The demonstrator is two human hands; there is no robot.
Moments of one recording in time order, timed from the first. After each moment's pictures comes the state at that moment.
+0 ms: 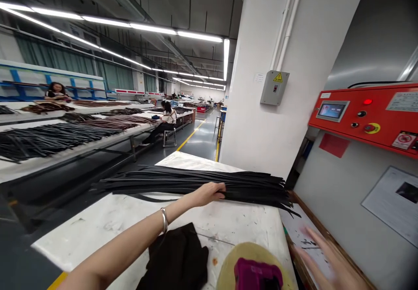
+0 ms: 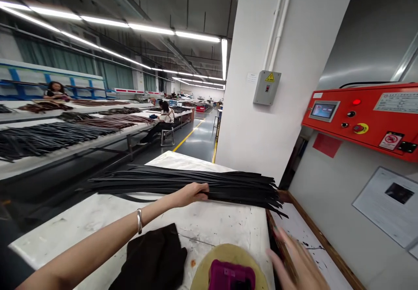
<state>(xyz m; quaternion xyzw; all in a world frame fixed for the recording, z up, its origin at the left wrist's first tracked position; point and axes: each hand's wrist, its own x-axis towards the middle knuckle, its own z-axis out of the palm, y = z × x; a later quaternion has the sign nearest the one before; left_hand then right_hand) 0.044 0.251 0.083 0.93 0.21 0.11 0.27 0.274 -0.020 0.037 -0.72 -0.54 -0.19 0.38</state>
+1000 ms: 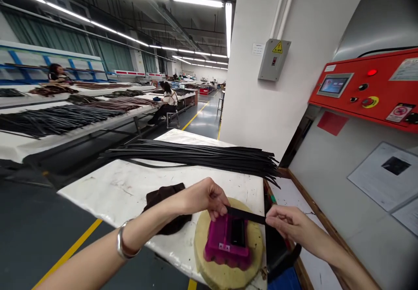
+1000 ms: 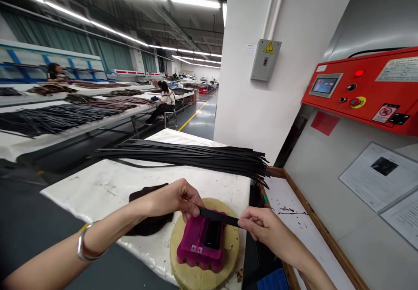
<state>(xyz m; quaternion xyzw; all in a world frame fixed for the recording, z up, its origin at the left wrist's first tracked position) 0.049 0.088 0.116 0.73 0.27 0.06 0.63 0.308 -0.059 0.081 -0.59 -0.60 0.45 0.30</state>
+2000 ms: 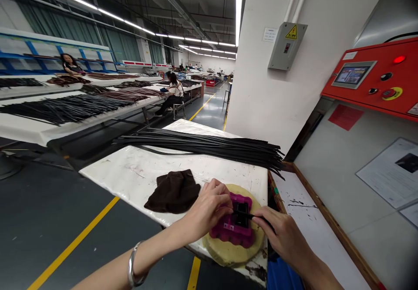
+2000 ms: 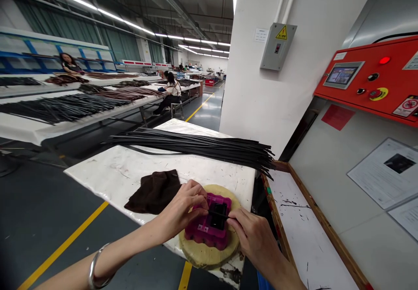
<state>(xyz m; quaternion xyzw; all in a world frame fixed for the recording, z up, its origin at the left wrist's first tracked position) 0.036 0.029 0.067 0.92 0.25 0.20 0.23 0.263 -0.075 0.030 -0.55 -0.77 0.09 0.30</state>
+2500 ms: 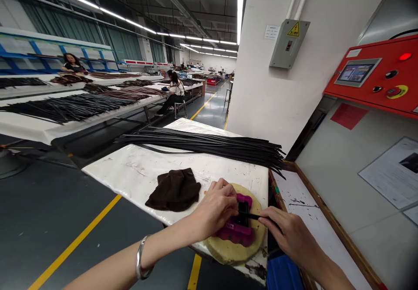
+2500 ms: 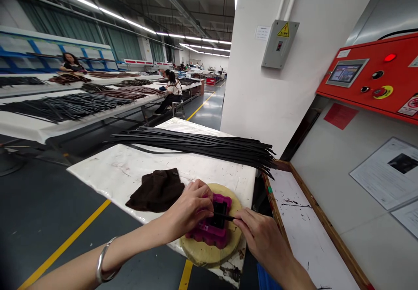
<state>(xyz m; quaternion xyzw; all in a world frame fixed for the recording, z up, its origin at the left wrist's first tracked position) 0.051 0.026 0.071 0.94 0.23 0.17 0.21 0.282 -0.083 0.034 -0.56 -0.78 0.11 0.26</state>
